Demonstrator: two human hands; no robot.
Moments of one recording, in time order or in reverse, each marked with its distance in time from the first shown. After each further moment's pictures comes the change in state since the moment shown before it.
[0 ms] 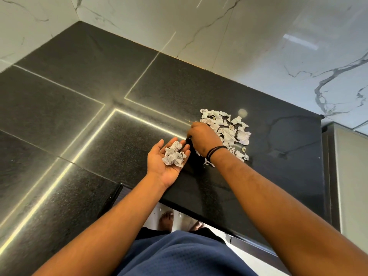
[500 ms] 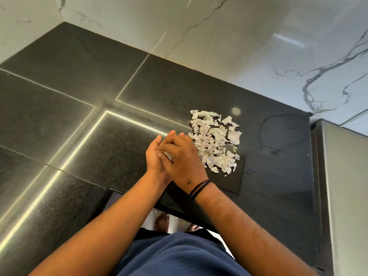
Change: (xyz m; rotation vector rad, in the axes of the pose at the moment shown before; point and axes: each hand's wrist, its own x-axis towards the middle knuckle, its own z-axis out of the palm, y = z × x) left_hand 0.008 -0.013 0.020 -0.017 -0.155 -0.020; right_hand -0.065 -0.069 -0.005 0.382 0.390 0.013
